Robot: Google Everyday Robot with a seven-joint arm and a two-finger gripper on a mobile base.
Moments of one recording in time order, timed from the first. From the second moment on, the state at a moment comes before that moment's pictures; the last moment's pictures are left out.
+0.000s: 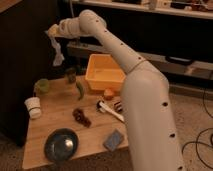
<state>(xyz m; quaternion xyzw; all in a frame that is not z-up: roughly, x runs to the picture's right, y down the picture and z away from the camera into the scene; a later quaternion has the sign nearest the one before) -0.260 -0.297 0.719 -0.31 -0.39 0.61 0.62</state>
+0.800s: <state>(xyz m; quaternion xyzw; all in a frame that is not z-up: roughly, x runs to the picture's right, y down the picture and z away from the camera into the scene) -0.229 -0.295 0.762 -0.30 -0.39 0.68 0.55</state>
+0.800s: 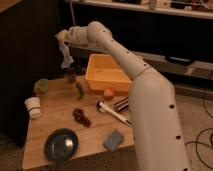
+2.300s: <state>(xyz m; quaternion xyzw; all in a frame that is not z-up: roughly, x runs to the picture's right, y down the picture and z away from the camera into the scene) -0.269 -0.256 0.827 -0.33 -0.32 0.70 0.56</state>
